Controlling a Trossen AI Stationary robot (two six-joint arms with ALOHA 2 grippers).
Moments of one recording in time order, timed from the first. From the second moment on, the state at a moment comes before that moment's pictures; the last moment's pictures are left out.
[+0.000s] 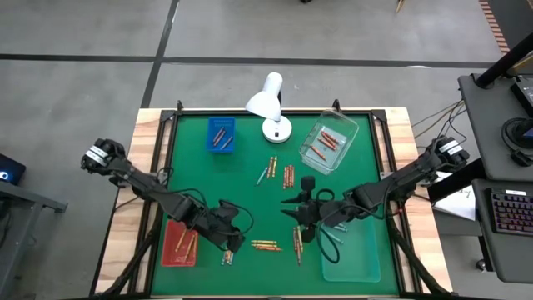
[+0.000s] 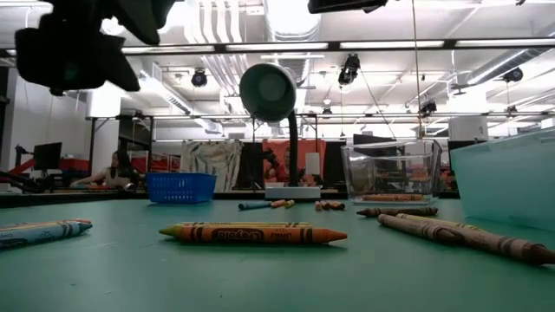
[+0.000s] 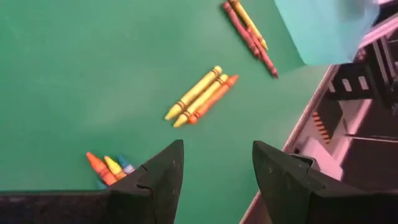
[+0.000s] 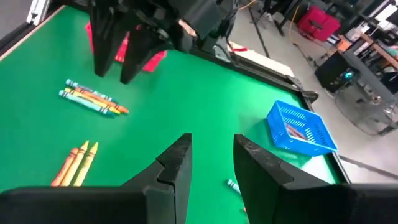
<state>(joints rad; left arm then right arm) -0.55 1.49 1.00 -0.39 -0.21 -1.39 0.44 1.48 1.01 0.01 0.54 -0.17</state>
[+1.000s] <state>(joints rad) -0.52 1.69 0.99 -0.08 -0.34 -0.23 0.45 1.49 1.00 0.01 0.52 -0.14</state>
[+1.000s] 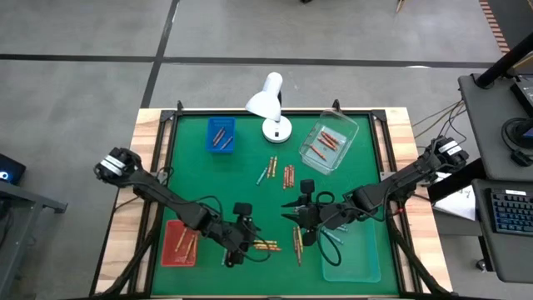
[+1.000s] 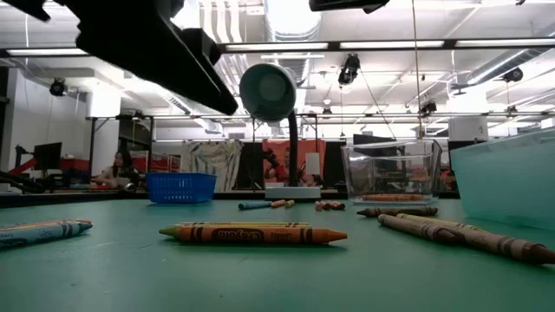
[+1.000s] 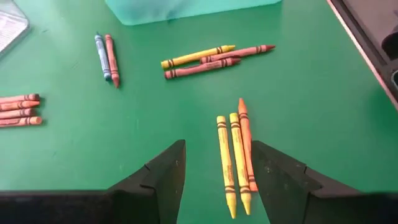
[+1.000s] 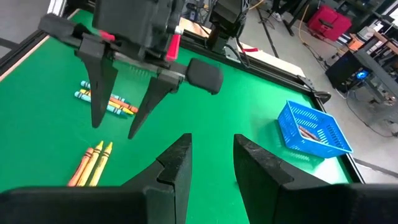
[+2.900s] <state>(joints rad) -0.50 1.82 0.77 0.45 -0.32 -0.17 0.51 1.49 0.99 0.00 0.52 -0.02</state>
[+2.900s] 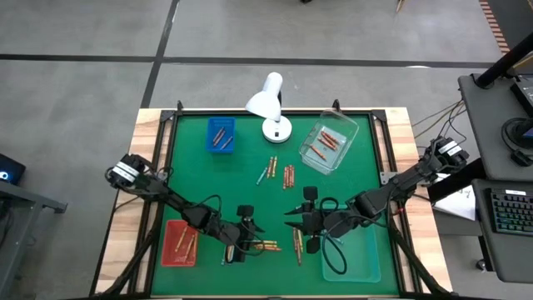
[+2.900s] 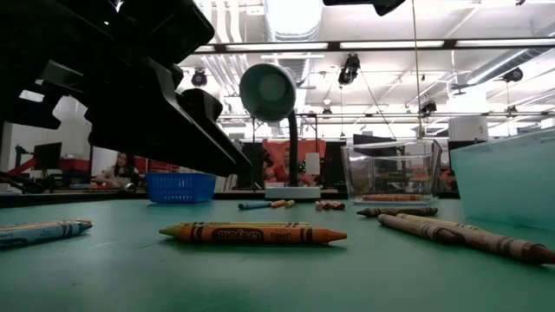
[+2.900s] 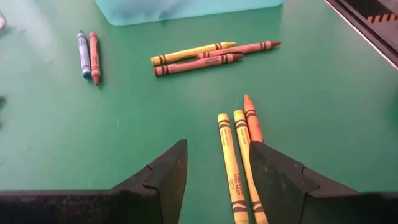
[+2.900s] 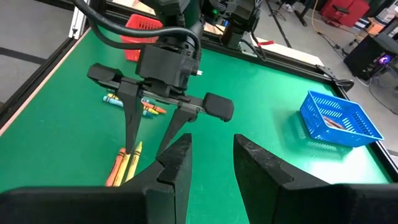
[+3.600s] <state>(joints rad) -0.50 1.85 0.77 0.43 -0.32 -0.20 0.51 1.49 0.98 0.00 0.52 0.01</state>
